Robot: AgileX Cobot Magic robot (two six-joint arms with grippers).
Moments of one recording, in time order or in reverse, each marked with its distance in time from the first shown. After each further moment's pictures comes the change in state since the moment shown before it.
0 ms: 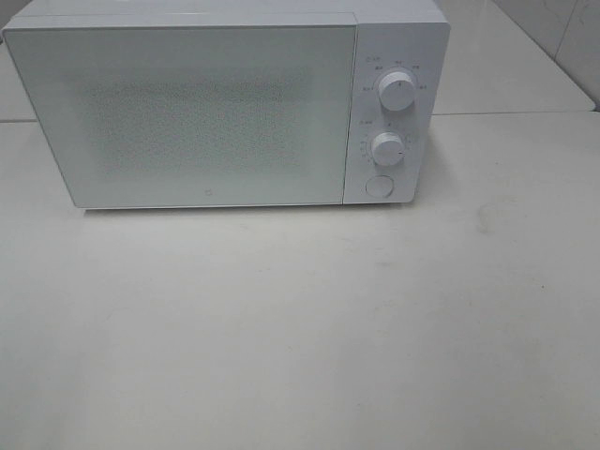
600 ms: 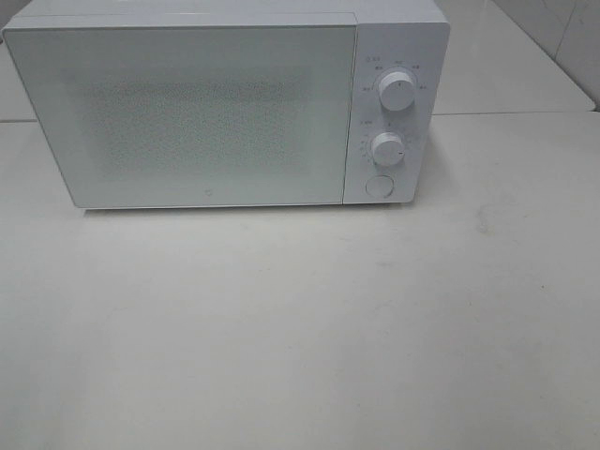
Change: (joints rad) left arm 0.000 0.000 0.000 0.000 0.000 0.000; right arm 0.000 0.000 0.000 0.000 0.000 0.000
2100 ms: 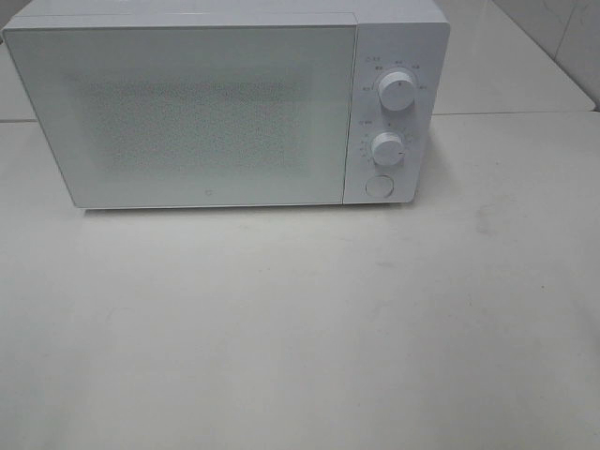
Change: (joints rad) left arm 0.000 0.000 0.000 0.000 0.000 0.001; right arm 0.000 0.402 0.077 0.000 -0.569 0.000
